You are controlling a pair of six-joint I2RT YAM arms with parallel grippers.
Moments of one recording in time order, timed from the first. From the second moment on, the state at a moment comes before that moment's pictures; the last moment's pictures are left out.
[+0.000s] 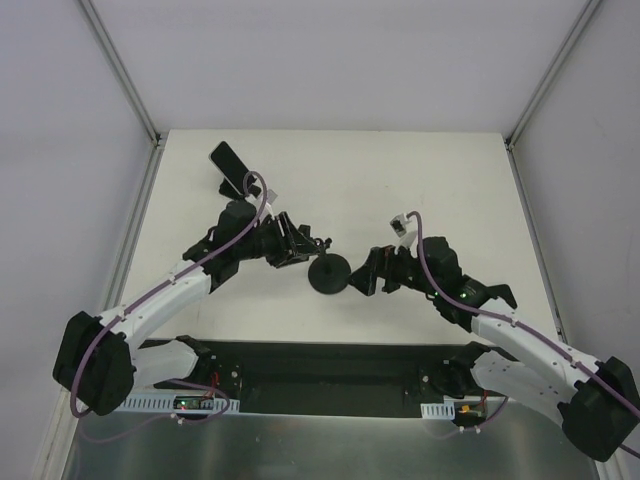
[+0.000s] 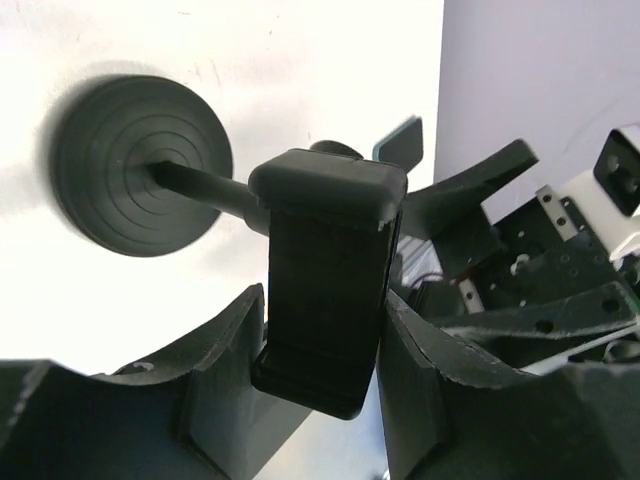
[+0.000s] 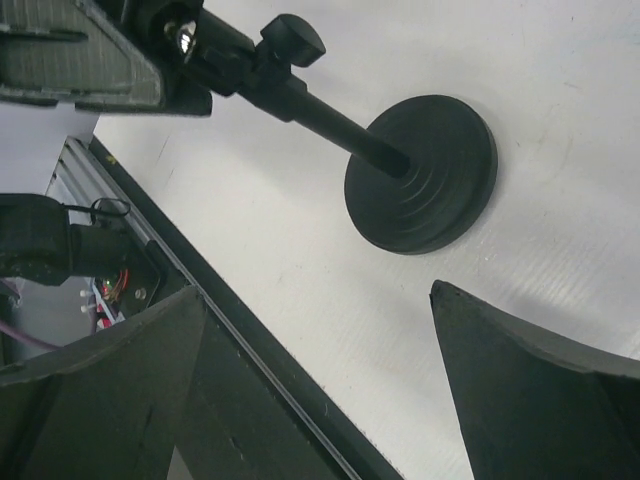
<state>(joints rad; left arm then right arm) -0.50 1.17 0.75 -0.13 0.54 -0.95 0.67 0.88 0.52 -0.07 -0.32 0.53</state>
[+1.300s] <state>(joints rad) -0.71 0.64 0.82 -0.59 -0.13 -0.77 1.04 1.27 0.79 0.14 0.31 0.51</state>
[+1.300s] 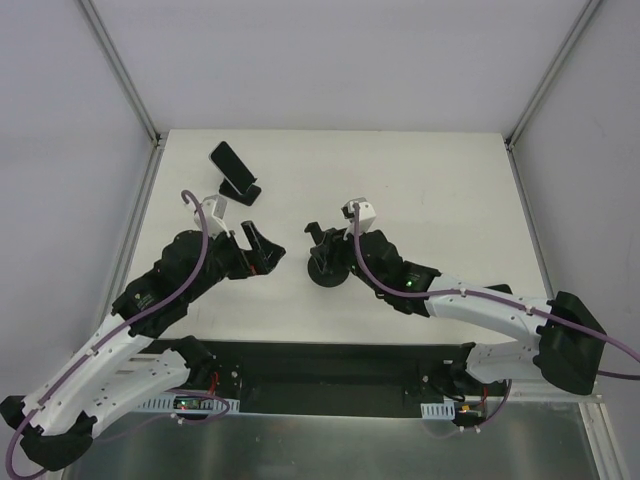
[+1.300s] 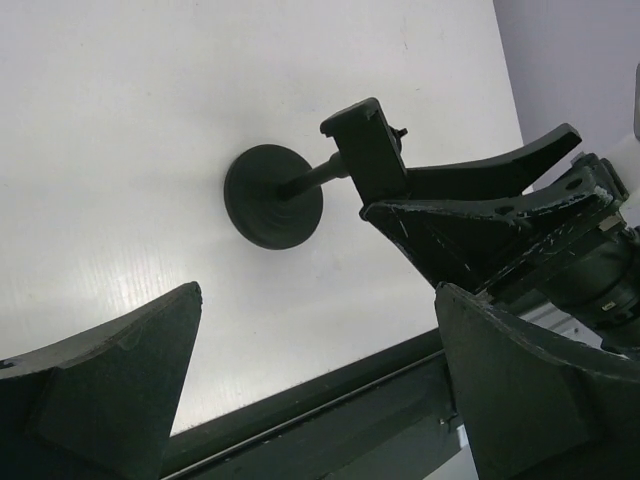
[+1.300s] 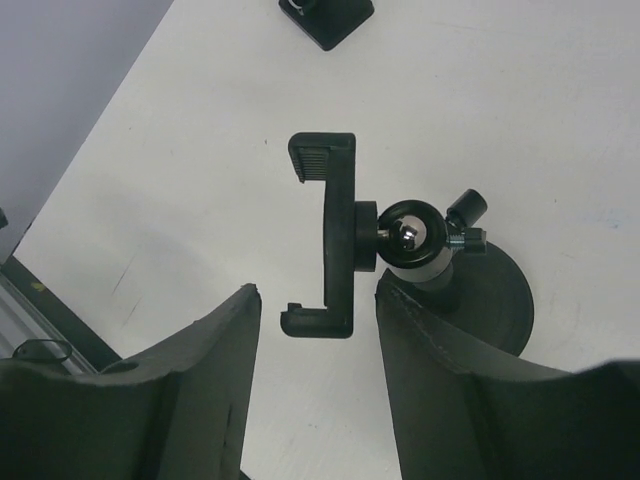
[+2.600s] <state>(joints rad) -0.50 1.05 1.05 -0.48 0.49 -0.30 0.56 1.39 1.10 -0.51 -0.95 -0.24</state>
